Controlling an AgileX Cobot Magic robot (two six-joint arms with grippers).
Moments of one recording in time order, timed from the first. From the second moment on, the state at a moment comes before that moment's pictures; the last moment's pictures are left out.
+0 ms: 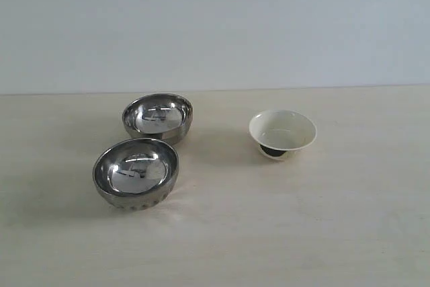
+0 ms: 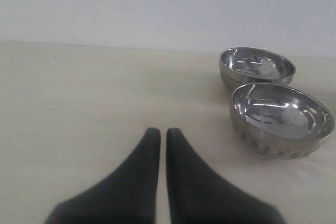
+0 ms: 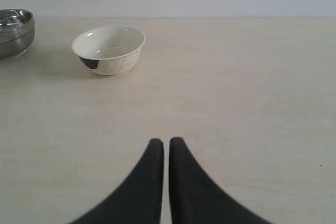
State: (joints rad) left arm -0.02 0.00 0.00 -0.03 0.28 -0.02; right arm 0.20 0.00 0.00 -0.10 0.36 0.14
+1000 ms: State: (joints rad) left arm -0.02 0.00 0.00 -0.43 0.35 -0.28; right arm 0.20 0.00 0.00 -0.10 0.36 0.14
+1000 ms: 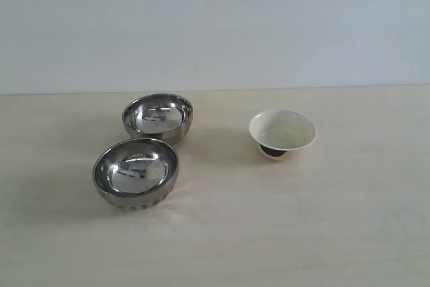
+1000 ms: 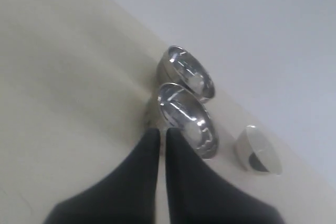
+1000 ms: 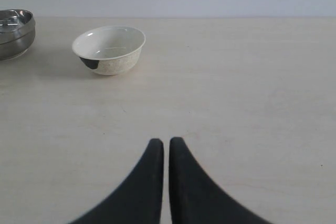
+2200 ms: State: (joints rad) left arm -0.02 0.00 0.00 -0.66 0.23 -0.16; right arm 0.20 0.00 0.00 -0.10 0.36 0.14
